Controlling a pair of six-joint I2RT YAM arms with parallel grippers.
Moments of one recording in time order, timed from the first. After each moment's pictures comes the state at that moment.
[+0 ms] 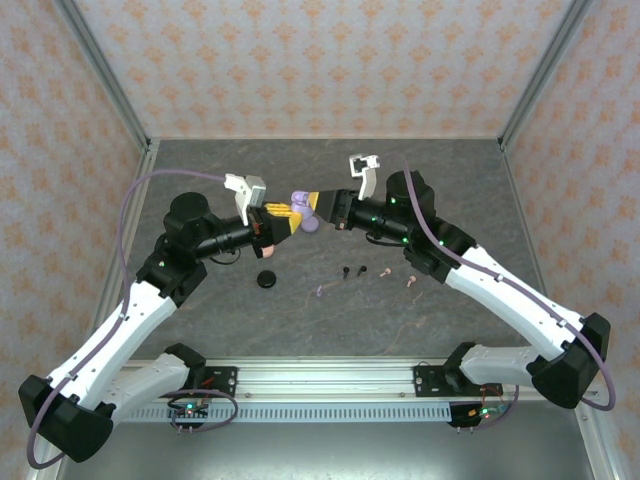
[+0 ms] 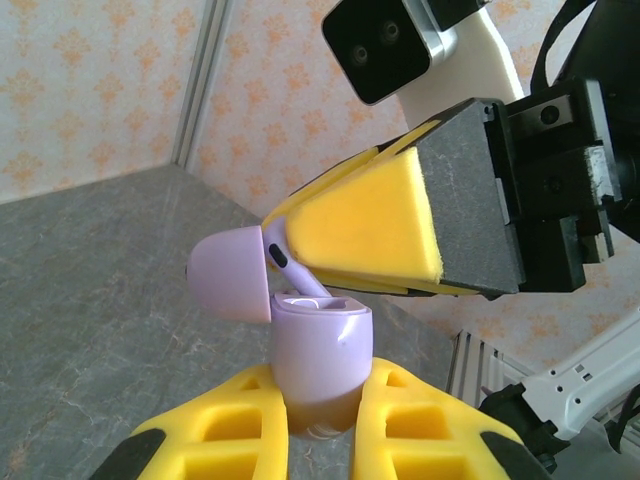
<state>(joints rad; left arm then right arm) -0.43 0.94 0.90 -0.05 0.65 -0.33 0.76 1.20 1.16 -0.12 -0.32 0.72</state>
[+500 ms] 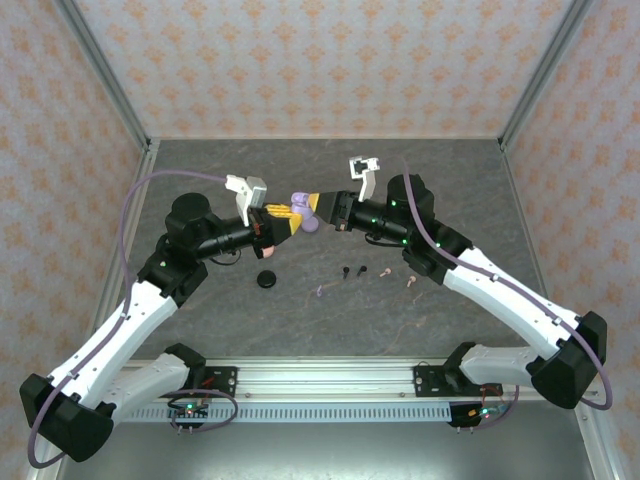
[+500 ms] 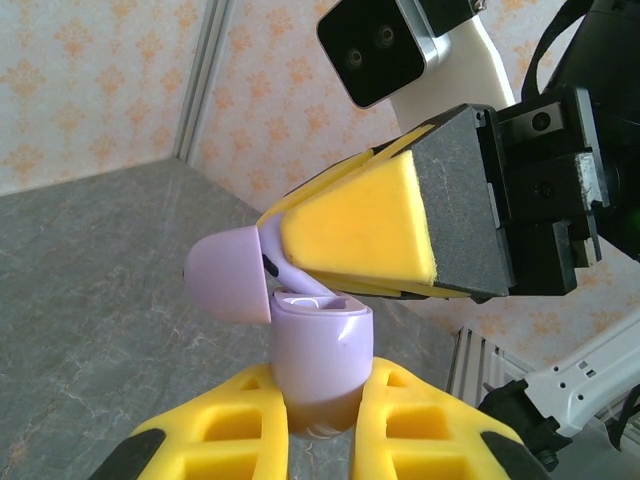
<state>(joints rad) -0.43 0.95 0.89 -0.05 0.65 -0.33 0.75 1.20 1.10 -0.03 -0.35 0.73</state>
